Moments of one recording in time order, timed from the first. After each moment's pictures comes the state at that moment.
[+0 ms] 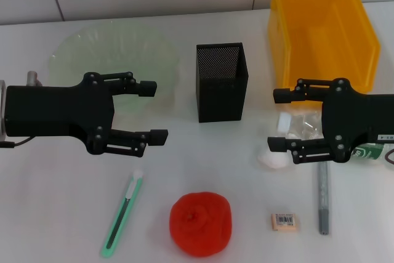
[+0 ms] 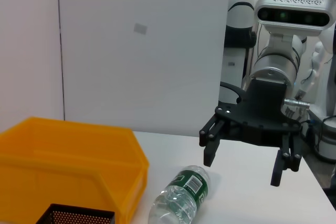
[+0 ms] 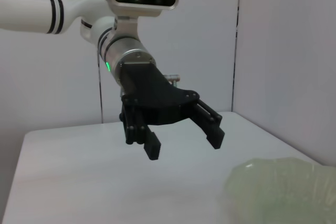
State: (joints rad) left arm -0.54 -2.07 0.89 0.94 1.89 1.78 -1.43; right arm 0.20 2.08 -1.01 -1.24 -1.72 -1.69 1.43
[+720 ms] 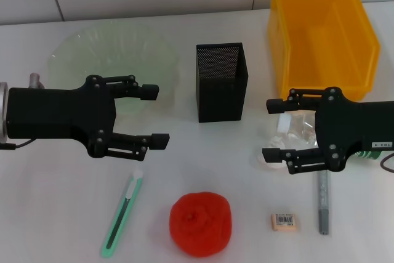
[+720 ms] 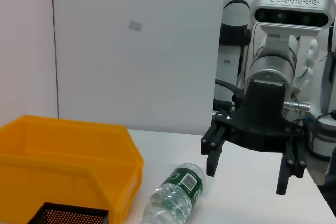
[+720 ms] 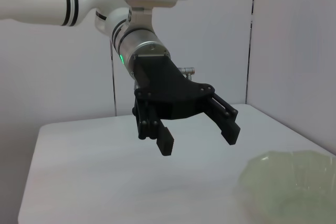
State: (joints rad) left arm -0.55 -2.07 0.90 0.94 1.89 1.79 -1.43; right arm 0.20 2.08 -1.04 -1.24 -1.73 -1.69 1.44
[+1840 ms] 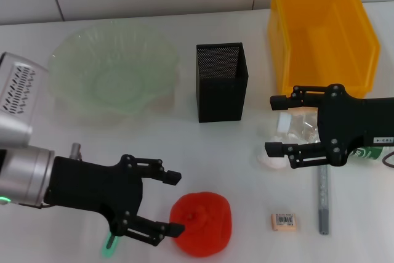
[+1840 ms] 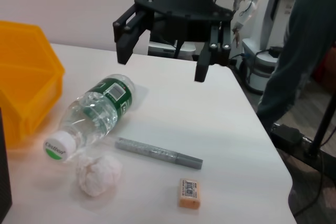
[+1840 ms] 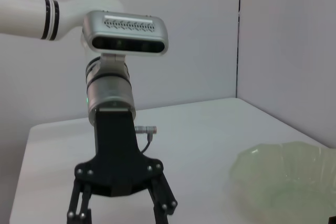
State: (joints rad) left arm -0.52 -2.08 1.12 0.84 1.99 1.72 -1.36; right arm 0.21 2.08 -1.03 -1.24 -1.75 -1.68 1.48
